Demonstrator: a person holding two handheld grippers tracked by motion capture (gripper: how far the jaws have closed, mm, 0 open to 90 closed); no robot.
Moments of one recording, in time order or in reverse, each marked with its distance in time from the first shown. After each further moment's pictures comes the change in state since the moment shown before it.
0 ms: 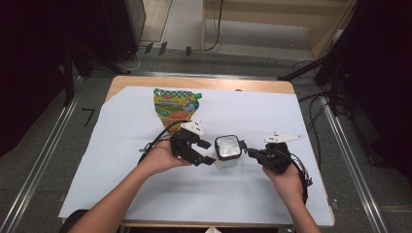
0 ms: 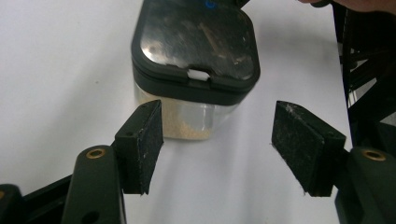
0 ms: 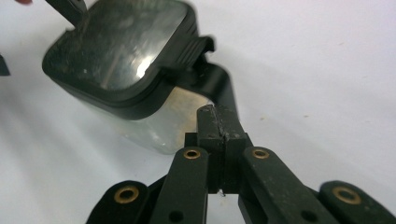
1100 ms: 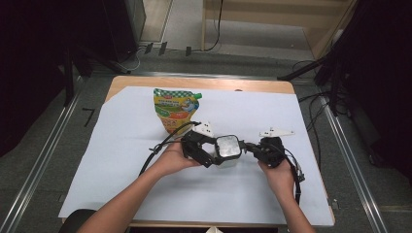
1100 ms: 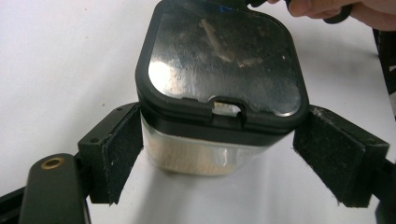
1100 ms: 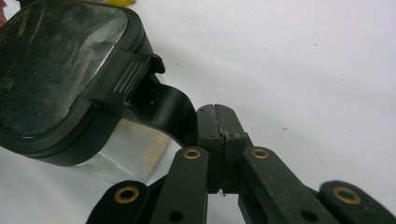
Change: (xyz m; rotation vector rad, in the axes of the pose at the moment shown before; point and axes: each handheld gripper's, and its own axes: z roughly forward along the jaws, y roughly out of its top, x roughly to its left) left arm 0.000 0.003 0.035 -0.031 0.077 0.028; right arm -0.006 0.006 0.026 0.010 -0.091 0.037
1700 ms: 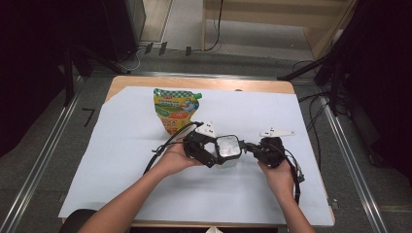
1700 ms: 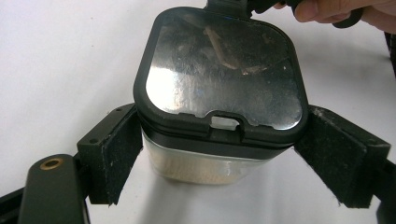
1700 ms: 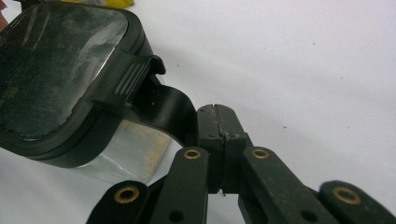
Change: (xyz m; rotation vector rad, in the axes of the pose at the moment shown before) left arm -0.005 0.005 0.001 -0.004 0.038 0.030; right arm 0.001 0.000 -0.001 -0.002 -0.004 0.016
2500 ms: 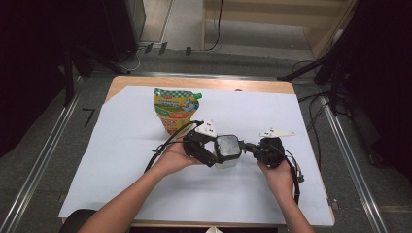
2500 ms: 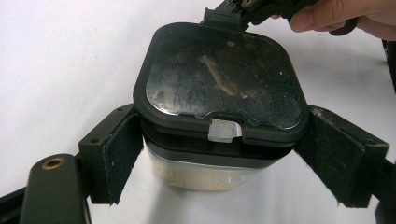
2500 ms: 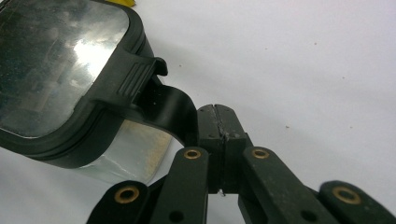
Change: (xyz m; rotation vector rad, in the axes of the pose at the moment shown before) left arm -0.002 0.005 -0.004 -0.015 0.005 0.010; right arm 0.002 0.000 0.000 -0.003 -0.001 0.002
